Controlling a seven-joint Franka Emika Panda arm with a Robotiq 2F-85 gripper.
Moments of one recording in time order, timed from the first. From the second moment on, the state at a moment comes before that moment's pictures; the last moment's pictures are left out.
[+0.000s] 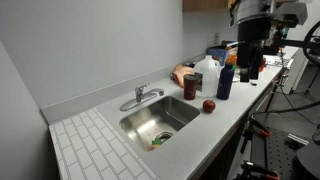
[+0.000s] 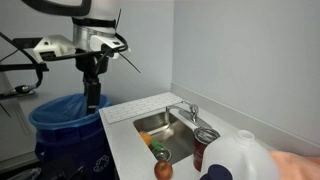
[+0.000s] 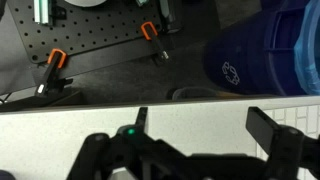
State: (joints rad) arm 0.02 -0.75 -0.02 -2.73 0.24 1.81 0.17
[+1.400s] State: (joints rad) arm 0.02 -0.73 0.02 -2.71 0.24 1.87 0.17
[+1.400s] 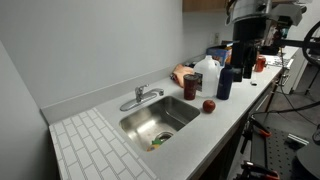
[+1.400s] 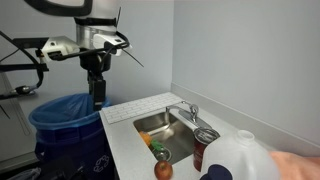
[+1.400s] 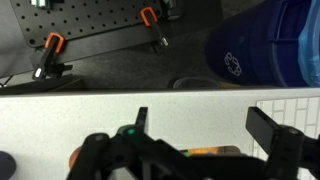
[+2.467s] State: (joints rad) arm 0.02 -0.35 0.11 -2.49 0.00 2.24 0.17
